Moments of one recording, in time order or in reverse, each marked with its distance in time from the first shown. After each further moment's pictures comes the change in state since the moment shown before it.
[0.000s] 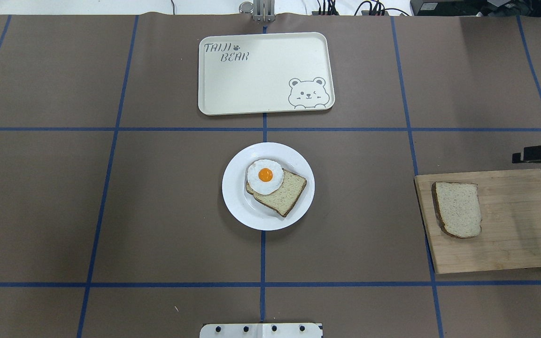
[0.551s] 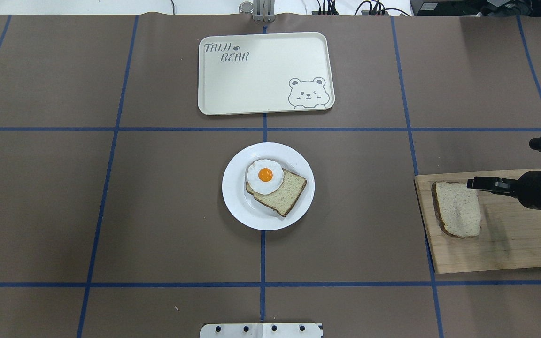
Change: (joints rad) left arm 0.000 0.005 -0.008 0.000 0.000 0.001; right arm -0.294 -0.016 -0.004 0.082 -0.310 0.206
